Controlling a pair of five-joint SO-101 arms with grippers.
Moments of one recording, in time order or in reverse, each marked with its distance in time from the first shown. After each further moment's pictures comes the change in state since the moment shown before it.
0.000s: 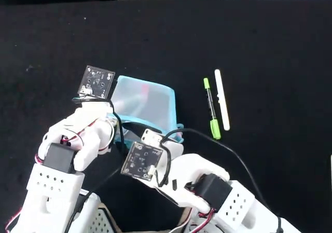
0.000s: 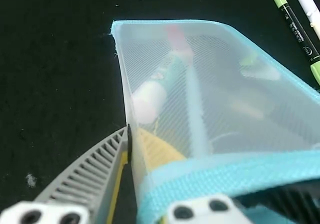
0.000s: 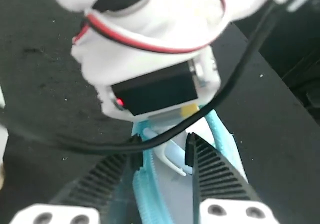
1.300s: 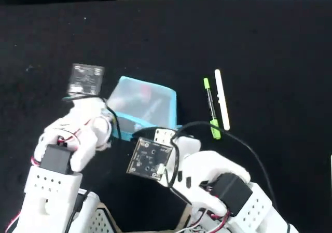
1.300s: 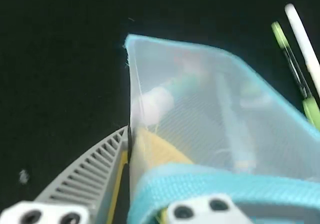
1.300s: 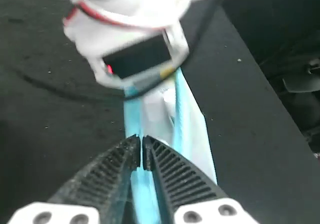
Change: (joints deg) left arm -5.2 -1.1 -0.1 -3.1 7.6; right arm 6.2 0.9 -15.6 18.1 4.8
